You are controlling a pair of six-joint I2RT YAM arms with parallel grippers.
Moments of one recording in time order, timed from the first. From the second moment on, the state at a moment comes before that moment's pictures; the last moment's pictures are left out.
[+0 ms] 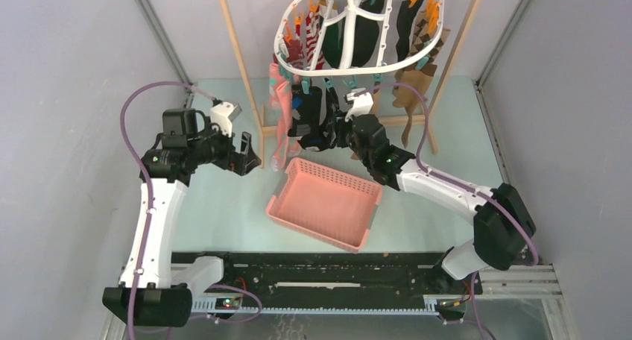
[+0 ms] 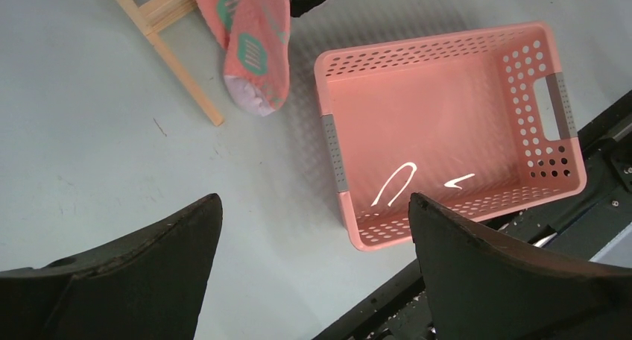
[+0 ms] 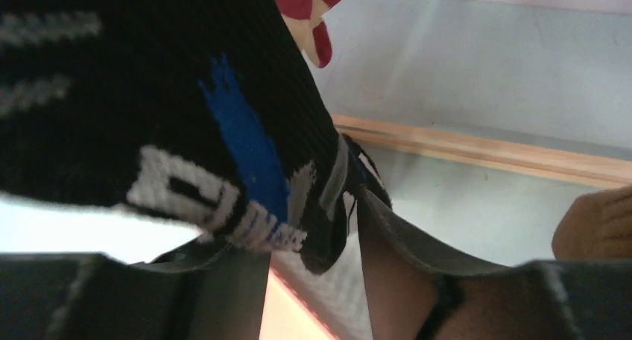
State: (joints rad) left arm -0.02 1.05 1.24 -0.93 0.54 0.24; right arm 0.77 1.48 1.07 0.18 0.30 0.27
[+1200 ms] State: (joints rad) left arm -0.08 1.05 1.24 -0.94 1.02 0.22; right arm 1.00 1.29 1.06 0.27 -0.28 0.52
